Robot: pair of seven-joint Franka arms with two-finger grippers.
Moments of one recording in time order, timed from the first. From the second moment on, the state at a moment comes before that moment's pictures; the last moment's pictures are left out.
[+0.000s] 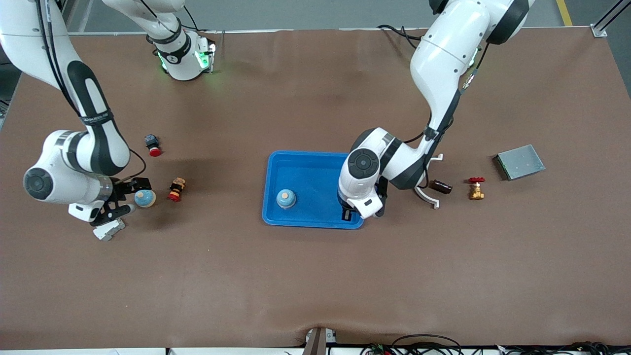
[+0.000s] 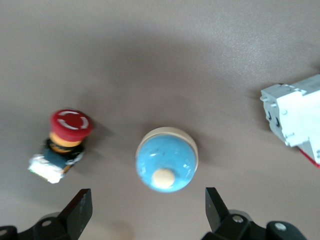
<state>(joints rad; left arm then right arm) -0.54 0.79 -0.12 -1.44 0.09 2.27 -2.05 -0.09 0.47 -0.03 -1.89 0.04 2.09 -0.49</state>
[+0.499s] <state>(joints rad) -0.42 0.63 -0.11 -1.51 0.17 2.08 -1.90 0.02 0.41 -0.02 -1.85 0.06 1.99 -0.14</state>
